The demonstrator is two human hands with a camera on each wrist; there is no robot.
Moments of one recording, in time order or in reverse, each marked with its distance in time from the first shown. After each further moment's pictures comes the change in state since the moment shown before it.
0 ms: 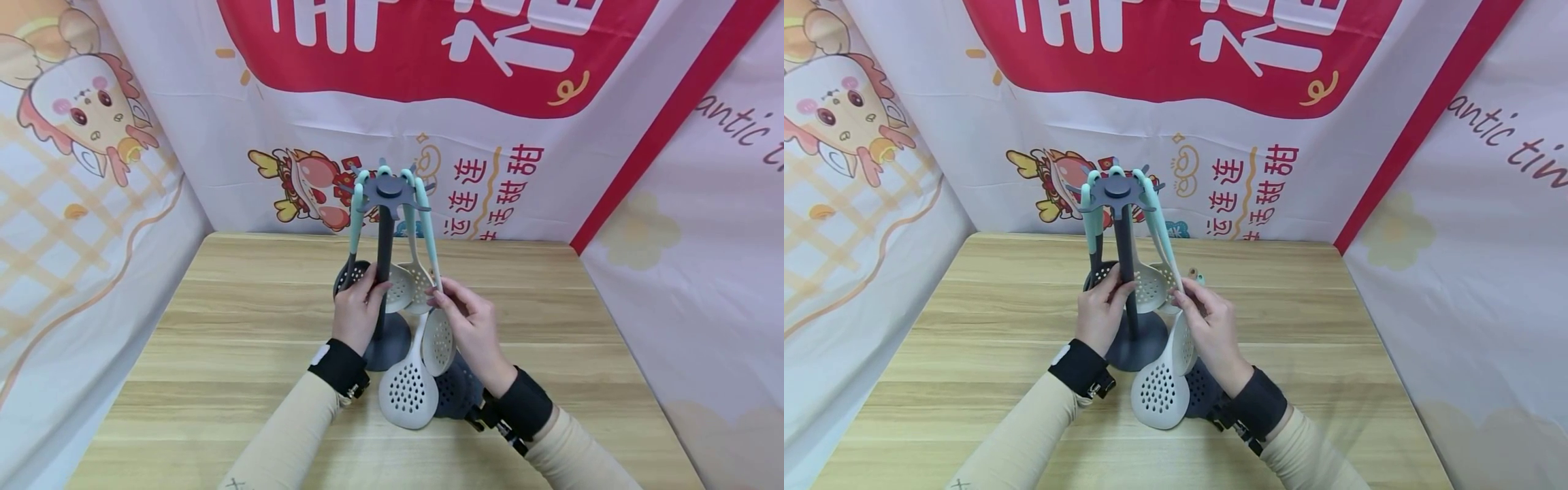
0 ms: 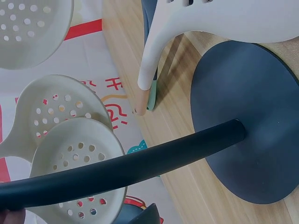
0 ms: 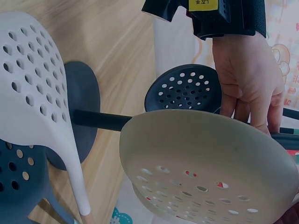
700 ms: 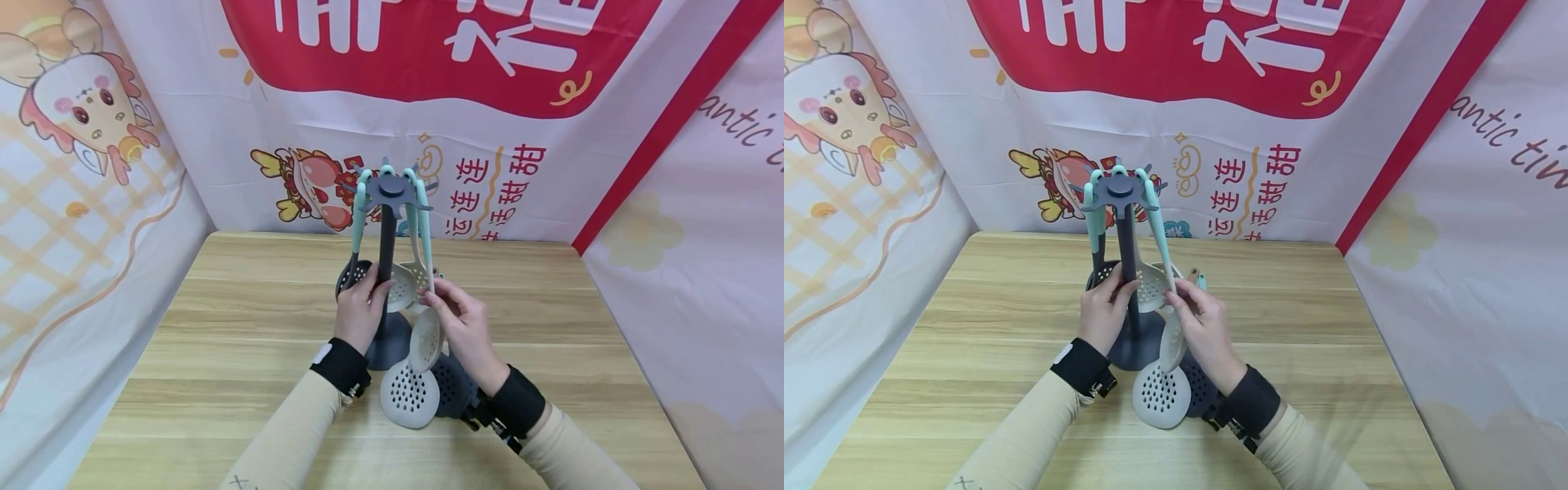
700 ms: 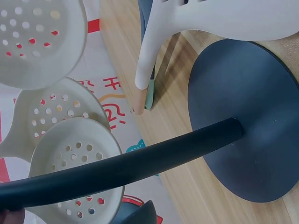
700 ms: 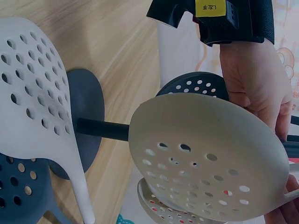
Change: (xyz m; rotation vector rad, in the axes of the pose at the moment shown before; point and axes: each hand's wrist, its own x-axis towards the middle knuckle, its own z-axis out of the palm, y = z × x) left_hand 0.001 -0.001 0.001 0.026 -0.002 0.015; right_hand 0.001 0.005 0.009 -0.038 -0.046 0.010
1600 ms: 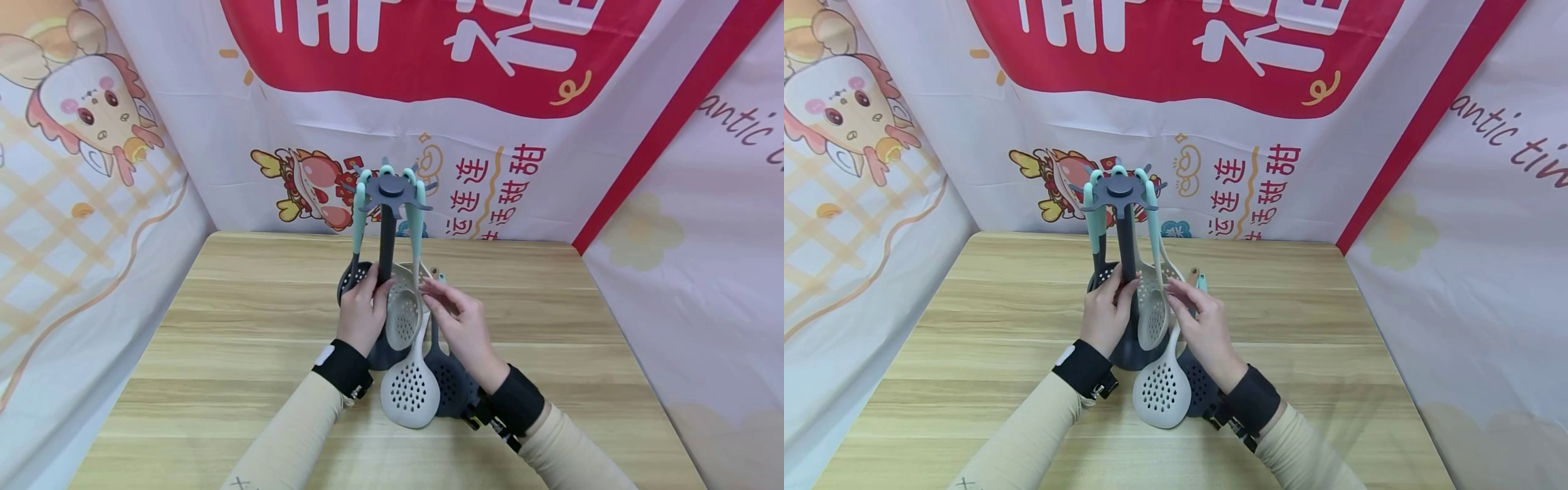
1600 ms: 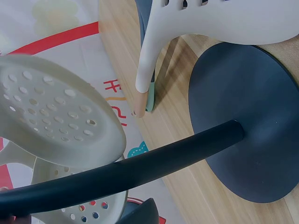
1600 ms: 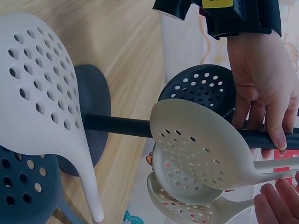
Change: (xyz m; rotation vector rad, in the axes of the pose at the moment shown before) left_hand -0.002 0.003 0.003 0.032 -0.025 0.006; right_hand 0.000 0.007 -0.002 -0.141 -0.012 0.063
